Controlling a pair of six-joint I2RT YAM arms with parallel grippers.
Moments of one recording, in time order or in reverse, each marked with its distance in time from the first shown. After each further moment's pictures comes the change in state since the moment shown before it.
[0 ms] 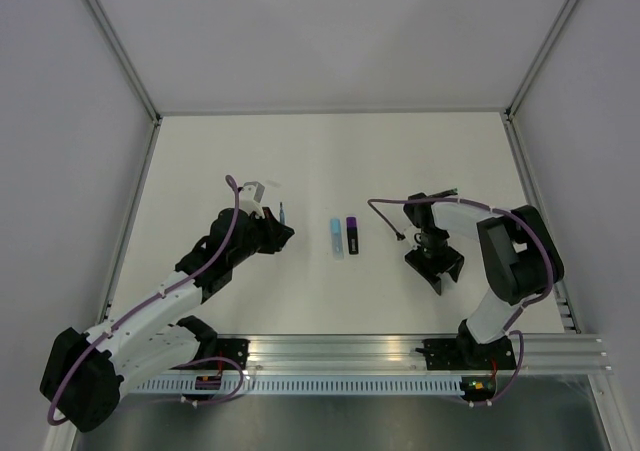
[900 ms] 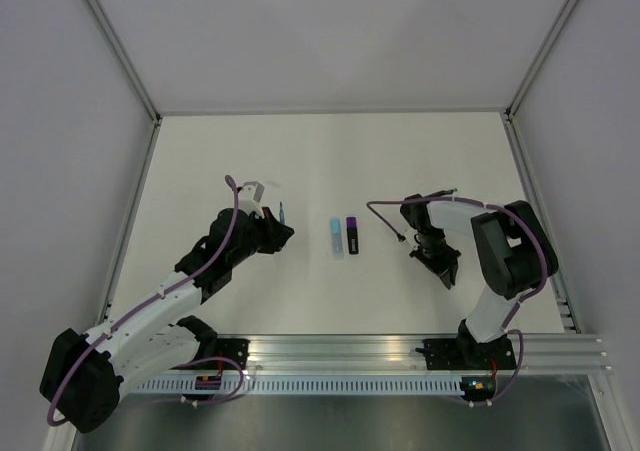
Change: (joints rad) left arm 0.000 -0.006 0.000 0.000 0.000 -0.001; right arm 0.005 0.055 0.015 -0.001 0.083 0.018
